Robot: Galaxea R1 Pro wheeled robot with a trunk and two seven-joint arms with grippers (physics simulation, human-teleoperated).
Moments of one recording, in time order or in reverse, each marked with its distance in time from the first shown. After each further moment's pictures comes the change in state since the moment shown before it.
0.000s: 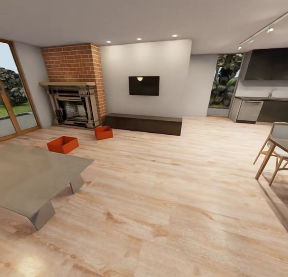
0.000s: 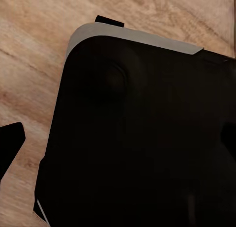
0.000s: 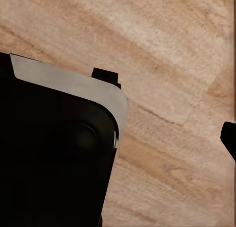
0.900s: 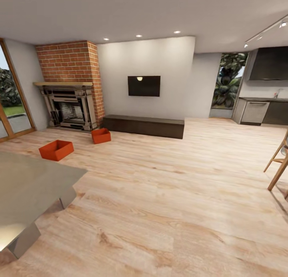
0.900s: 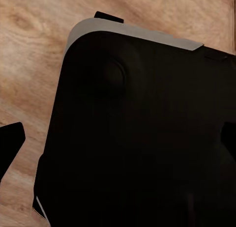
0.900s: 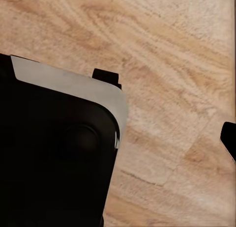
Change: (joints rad) left arm 0.000 -0.001 -0.002 0.002 0.004 0.010 0.000; right arm 0.000 0.001 -0.002 -0.001 -0.005 0.000 0.000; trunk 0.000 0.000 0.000
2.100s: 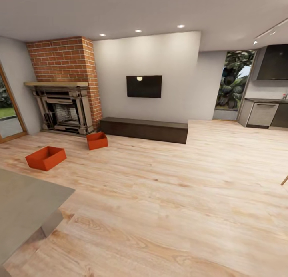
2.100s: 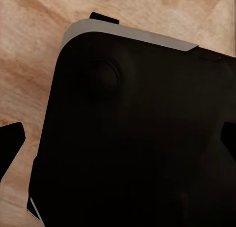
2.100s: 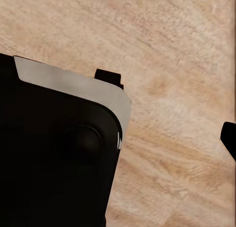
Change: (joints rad) left arm 0.000 -0.008 0.002 -0.002 -0.002 -0.005 0.000; right arm 0.000 0.001 -0.002 -0.001 0.001 0.000 0.007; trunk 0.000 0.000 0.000
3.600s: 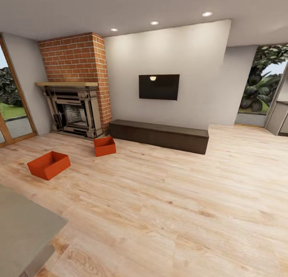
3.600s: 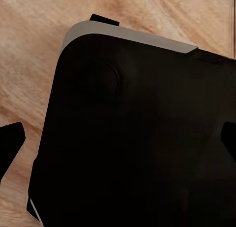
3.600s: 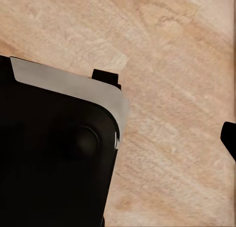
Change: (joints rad) left arm 0.000 0.000 0.001 0.000 0.001 -0.006 0.000; right arm 0.000 -0.002 -0.004 0.000 -0.004 0.000 -0.007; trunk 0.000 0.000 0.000
